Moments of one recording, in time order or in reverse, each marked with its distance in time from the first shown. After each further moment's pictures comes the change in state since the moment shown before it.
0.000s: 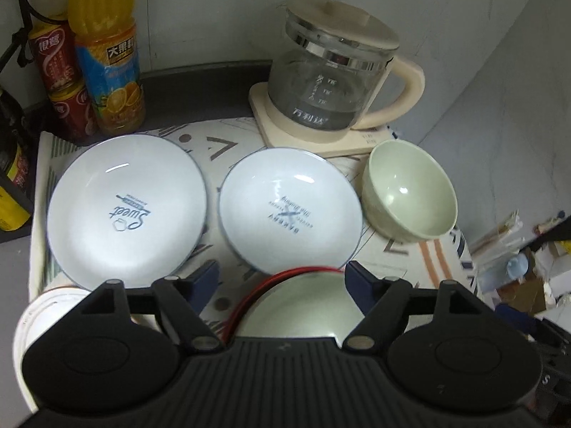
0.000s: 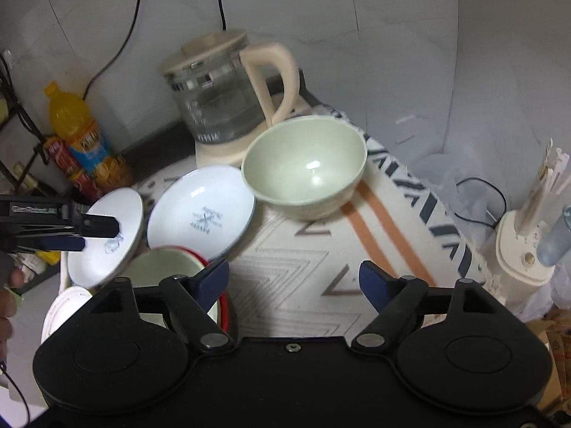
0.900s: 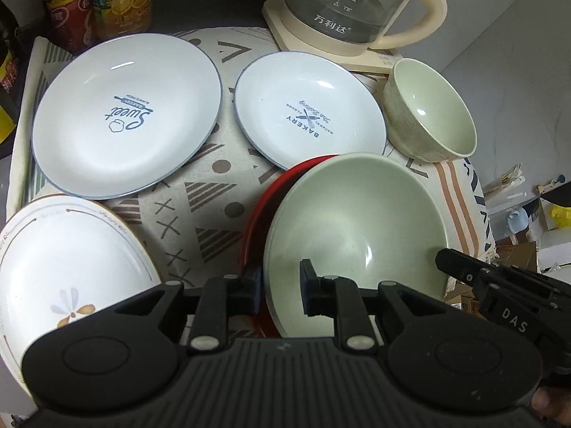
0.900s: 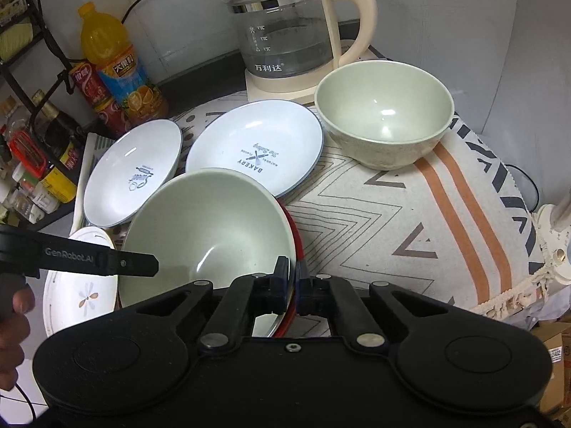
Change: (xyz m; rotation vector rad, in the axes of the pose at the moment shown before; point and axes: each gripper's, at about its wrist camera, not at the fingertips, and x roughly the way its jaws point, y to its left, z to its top) left arm 0.025 0.038 -0.055 -0.014 0.193 -0.038; right arm 0.039 0.064 -0.034 -0.097 0.173 0.054
